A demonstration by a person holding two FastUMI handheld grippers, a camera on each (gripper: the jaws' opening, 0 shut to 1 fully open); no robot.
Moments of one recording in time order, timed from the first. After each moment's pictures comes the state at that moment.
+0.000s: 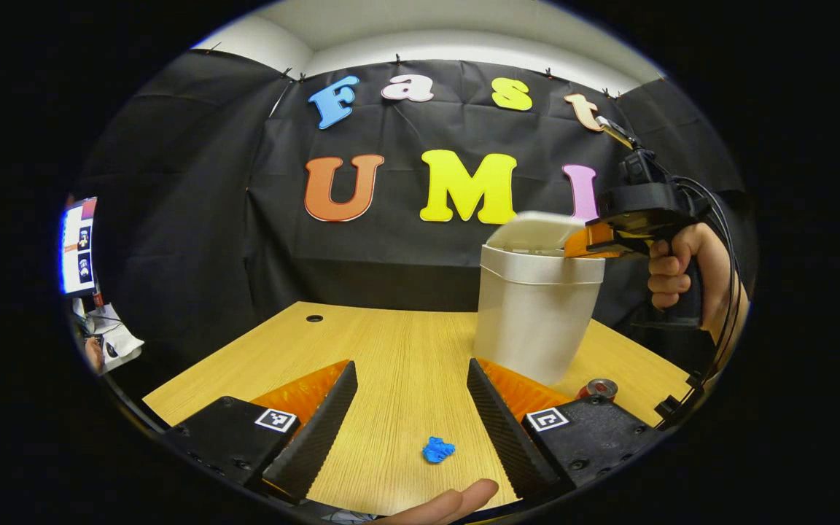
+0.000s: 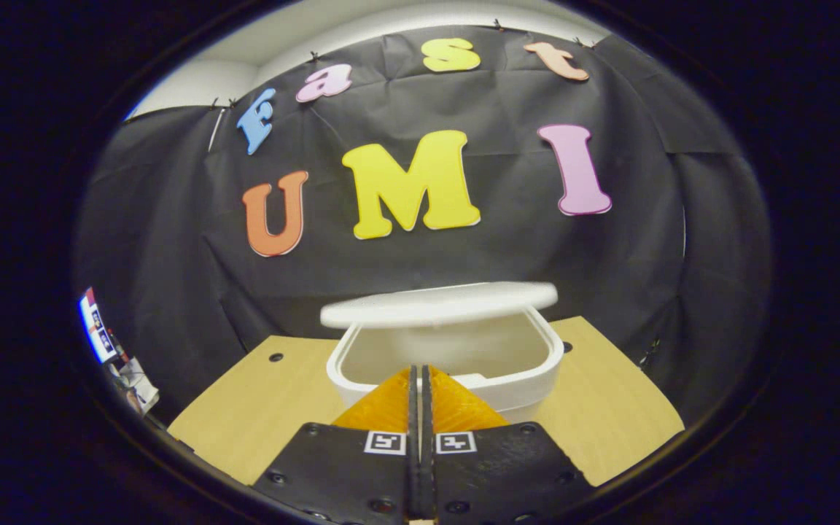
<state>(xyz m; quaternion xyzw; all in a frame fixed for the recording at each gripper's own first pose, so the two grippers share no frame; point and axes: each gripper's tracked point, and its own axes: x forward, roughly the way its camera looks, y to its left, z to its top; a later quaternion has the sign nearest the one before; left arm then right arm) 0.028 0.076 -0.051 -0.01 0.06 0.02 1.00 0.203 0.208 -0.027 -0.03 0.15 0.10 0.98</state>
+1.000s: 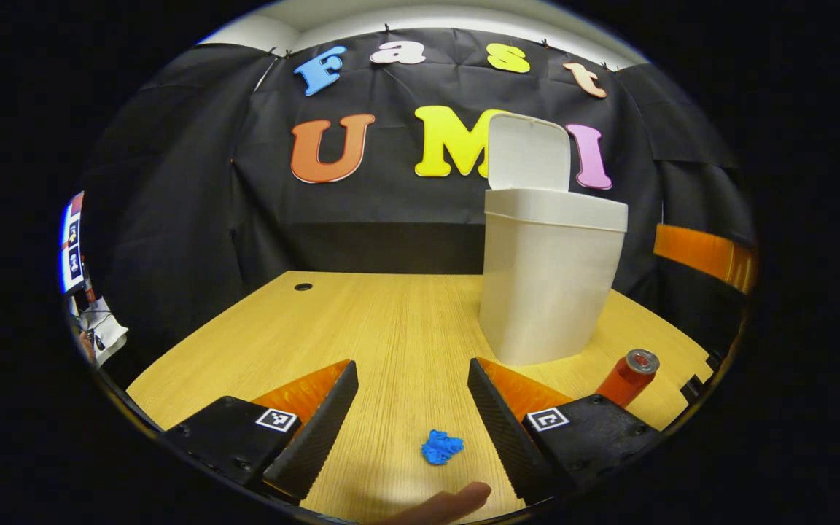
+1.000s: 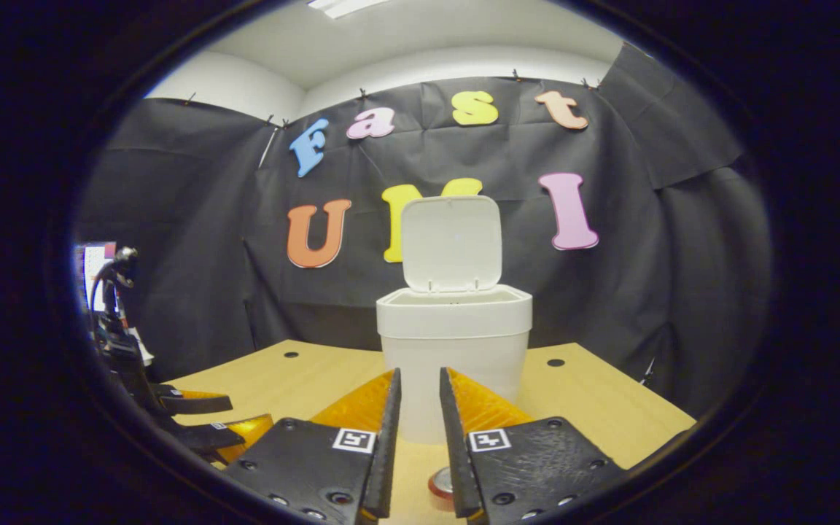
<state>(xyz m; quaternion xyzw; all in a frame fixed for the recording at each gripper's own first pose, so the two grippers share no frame) 0.078 0.061 -0.133 0.00 0.16 0.01 0.99 0.083 0.174 -0.065 -0.05 0.02 0.12 0.99</state>
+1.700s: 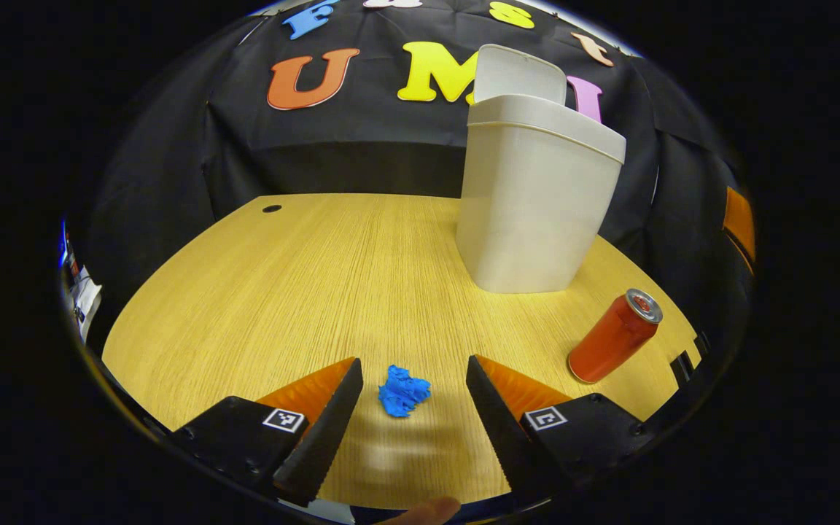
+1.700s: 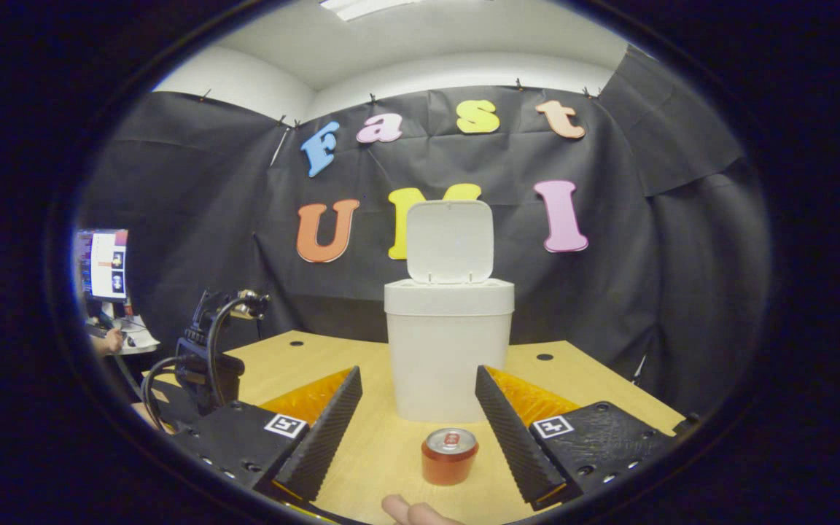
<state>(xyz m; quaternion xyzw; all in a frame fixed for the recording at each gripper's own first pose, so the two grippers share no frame) 0.056 0.030 -0.202 -0.05 0.28 -0.02 0.96 0.030 0.153 -0.081 -0.06 0.01 0.12 0.99</state>
